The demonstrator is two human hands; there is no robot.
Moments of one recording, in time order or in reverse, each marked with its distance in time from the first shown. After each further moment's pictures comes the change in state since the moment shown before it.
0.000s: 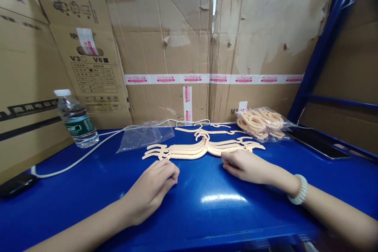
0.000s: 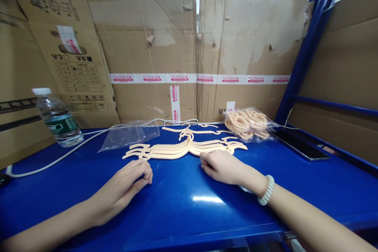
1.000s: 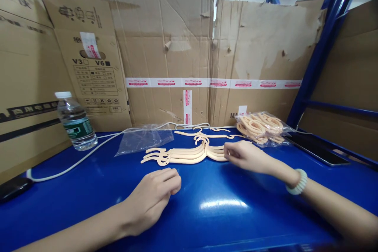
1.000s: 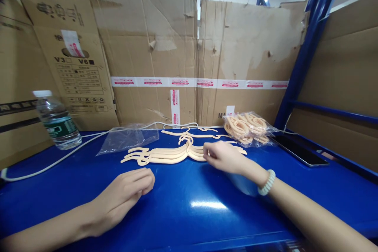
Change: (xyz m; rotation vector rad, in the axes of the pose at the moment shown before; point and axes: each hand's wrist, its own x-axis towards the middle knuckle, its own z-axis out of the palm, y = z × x) left_hand 0.005 0.005 -0.003 0.065 -0.108 0.077; right_hand 0.012 0.015 -0.022 -0.058 0.076 0.120
